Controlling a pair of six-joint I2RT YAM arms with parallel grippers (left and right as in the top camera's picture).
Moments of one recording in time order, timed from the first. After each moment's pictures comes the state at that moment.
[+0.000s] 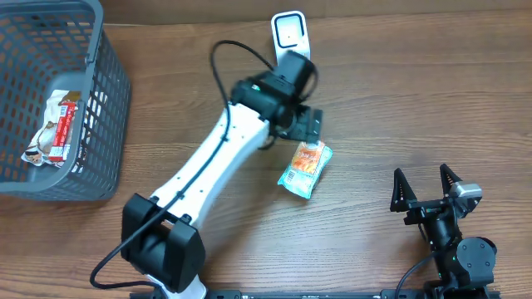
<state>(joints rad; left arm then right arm) -0.50 1.82 1.64 -1.05 0.01 -0.36 0.10 0.01 0.02 -0.03 -0.06 0.23</state>
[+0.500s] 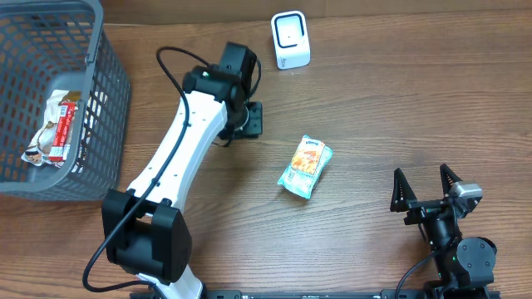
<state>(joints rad) -0.31 1.81 1.55 -1.14 0.02 -0.33 0.10 0.01 0.02 -0.03 -0.06 0.23</state>
